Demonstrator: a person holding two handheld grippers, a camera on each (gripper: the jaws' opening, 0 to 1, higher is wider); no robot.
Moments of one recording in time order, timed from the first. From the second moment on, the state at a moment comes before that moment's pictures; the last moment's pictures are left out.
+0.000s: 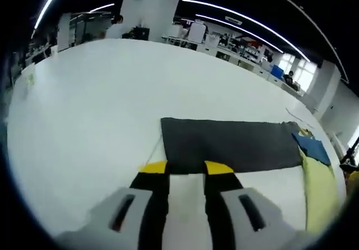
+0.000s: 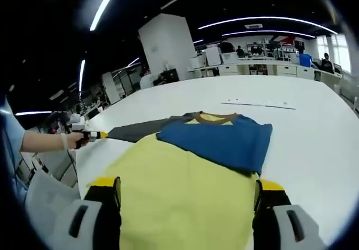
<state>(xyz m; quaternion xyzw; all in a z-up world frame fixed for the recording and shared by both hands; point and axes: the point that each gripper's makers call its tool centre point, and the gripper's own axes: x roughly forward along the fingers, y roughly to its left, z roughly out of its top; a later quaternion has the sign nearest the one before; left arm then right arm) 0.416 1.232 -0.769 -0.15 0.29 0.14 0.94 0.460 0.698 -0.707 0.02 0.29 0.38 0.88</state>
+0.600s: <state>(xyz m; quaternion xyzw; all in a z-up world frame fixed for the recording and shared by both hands) 0.472 1.173 -0.703 -0.15 0.24 -0.01 0.96 0.454 0.692 -0.704 0.04 0.29 0.37 0.88</state>
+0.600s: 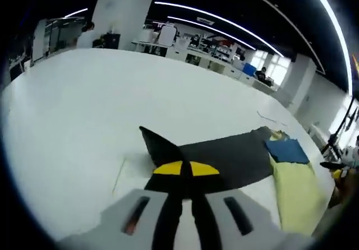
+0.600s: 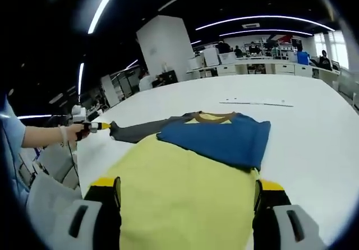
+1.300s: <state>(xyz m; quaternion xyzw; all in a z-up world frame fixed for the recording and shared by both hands) 0.539 1.015 -0.623 -0.12 0.20 -0.17 0.96 0.447 0.667 -0.696 0.06 0.28 0.35 0.89</state>
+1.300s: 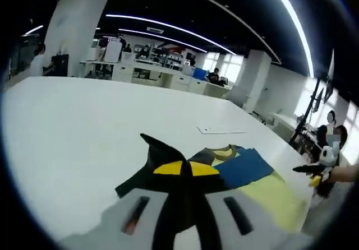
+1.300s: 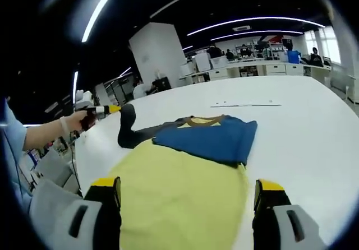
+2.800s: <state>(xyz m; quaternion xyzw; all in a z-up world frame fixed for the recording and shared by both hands) 0.596 0.702 -0.652 -0.12 0.21 -0.43 0.87 0.440 0.623 -0.705 0.08 0.30 0.31 0.90</state>
